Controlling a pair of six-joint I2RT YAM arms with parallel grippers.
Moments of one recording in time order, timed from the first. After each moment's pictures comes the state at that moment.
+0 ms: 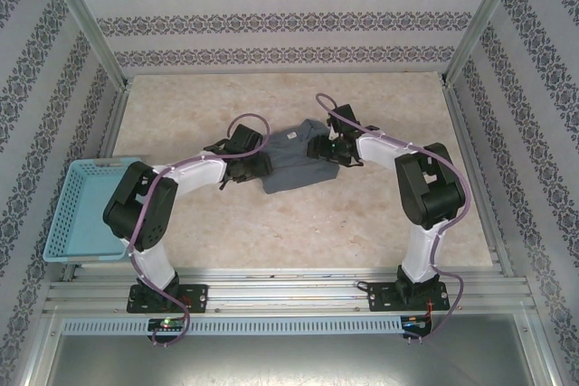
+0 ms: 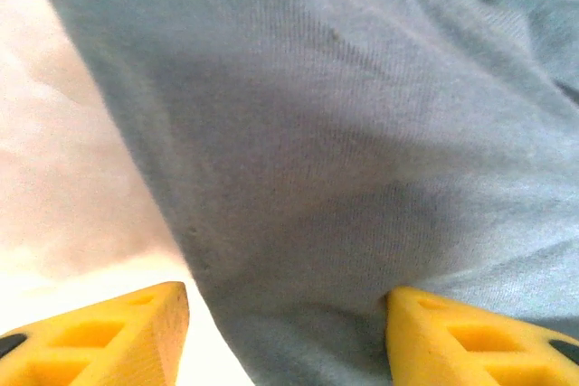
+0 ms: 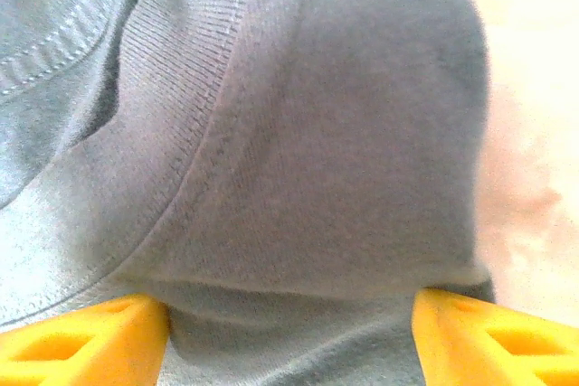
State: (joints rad) left arm -0.47 1.75 1.06 -0.33 0.02 -0.74; right arm 0.36 1.89 1.22 -0.36 -0.18 0.51
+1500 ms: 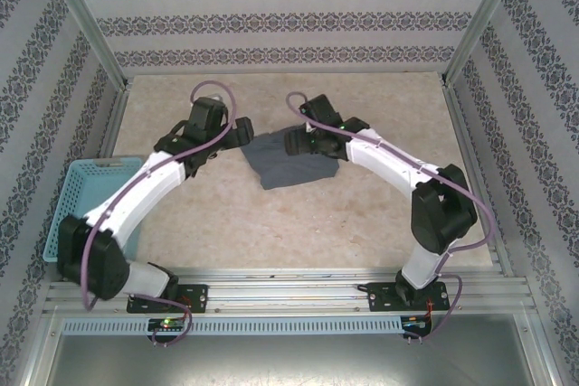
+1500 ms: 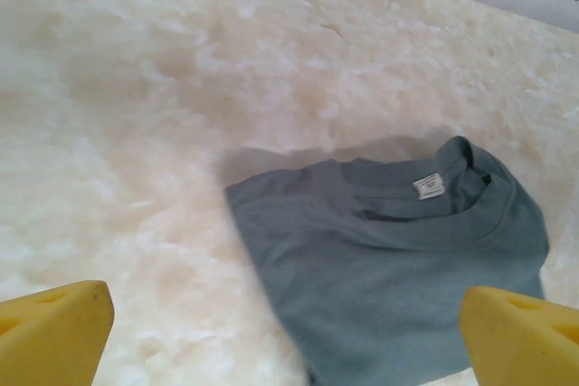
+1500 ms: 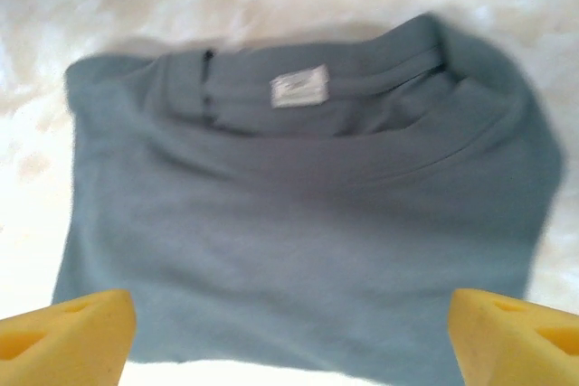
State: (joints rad) left arm -0.38 1.34 1.13 -0.51 -0.17 -0.53; right arm 0.60 1.74 1.38 -0.58 0.05 0.36
